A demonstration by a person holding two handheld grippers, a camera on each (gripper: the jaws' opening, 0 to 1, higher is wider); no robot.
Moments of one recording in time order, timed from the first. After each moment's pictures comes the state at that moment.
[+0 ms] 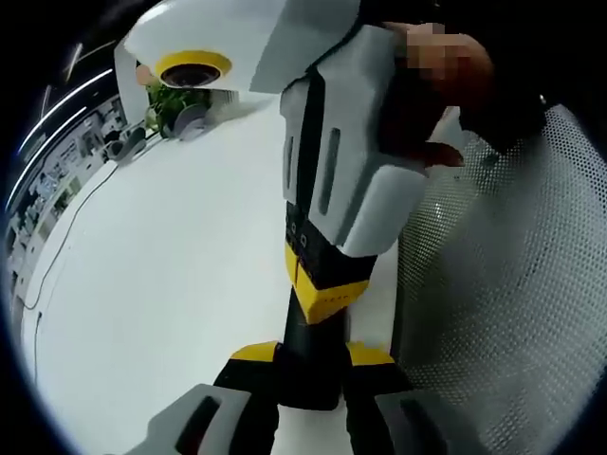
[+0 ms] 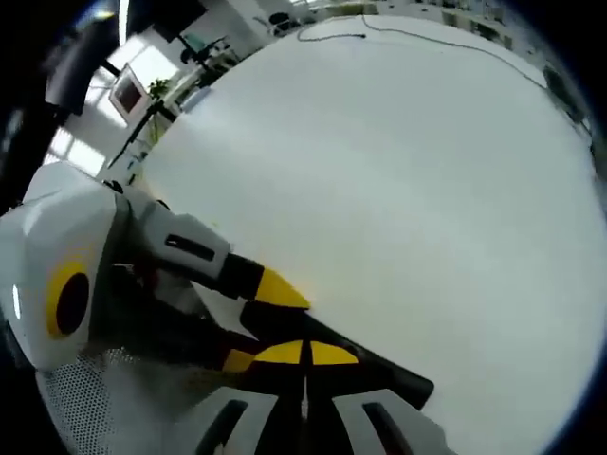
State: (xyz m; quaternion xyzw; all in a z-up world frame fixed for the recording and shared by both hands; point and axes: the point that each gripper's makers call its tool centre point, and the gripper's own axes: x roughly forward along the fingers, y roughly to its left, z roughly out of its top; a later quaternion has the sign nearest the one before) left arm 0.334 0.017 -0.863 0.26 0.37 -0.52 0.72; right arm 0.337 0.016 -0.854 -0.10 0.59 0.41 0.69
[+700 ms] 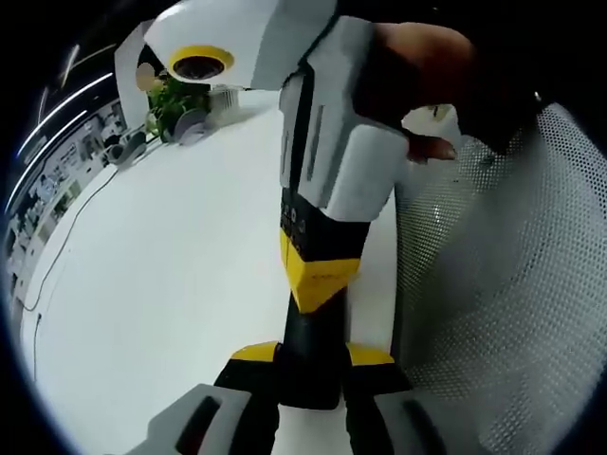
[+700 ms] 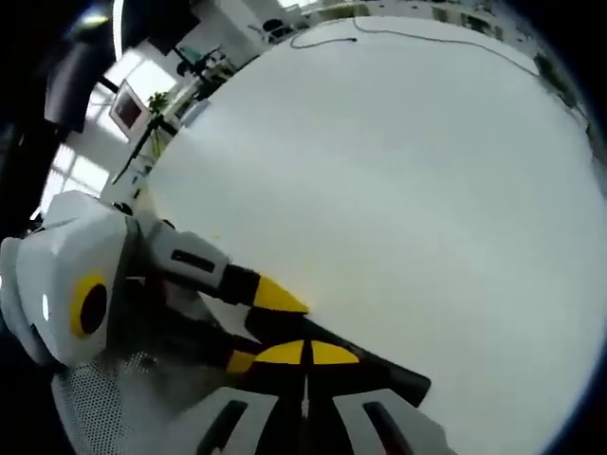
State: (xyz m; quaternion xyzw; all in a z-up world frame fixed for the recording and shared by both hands) left arm 0.334 0.018 -0.863 0.26 0.36 -0.53 0.72; right arm 0.347 0.008 -0.846 -0.04 0.59 0.40 0.70
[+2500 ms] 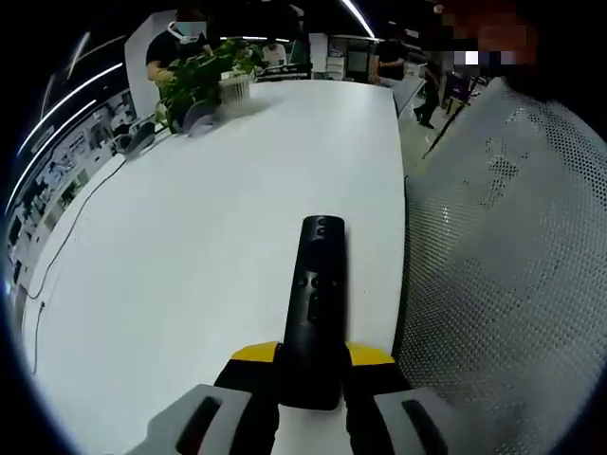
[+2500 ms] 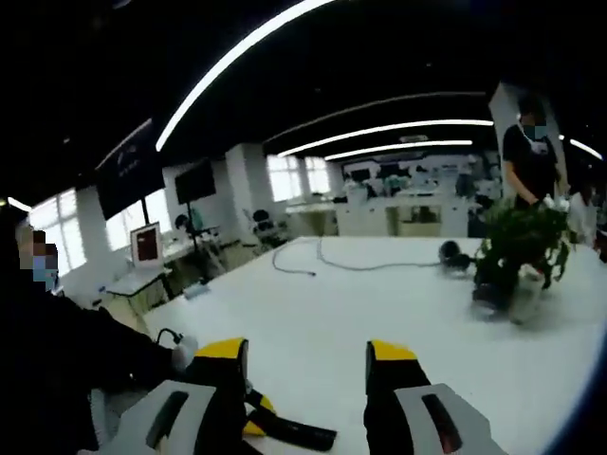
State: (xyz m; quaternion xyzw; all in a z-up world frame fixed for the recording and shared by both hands) left arm 0.335 0.016 -0.863 0.26 0.38 -0.51 0.73; right arm 0.347 -0.090 -0.616 0.01 0.13 0.30 0.95
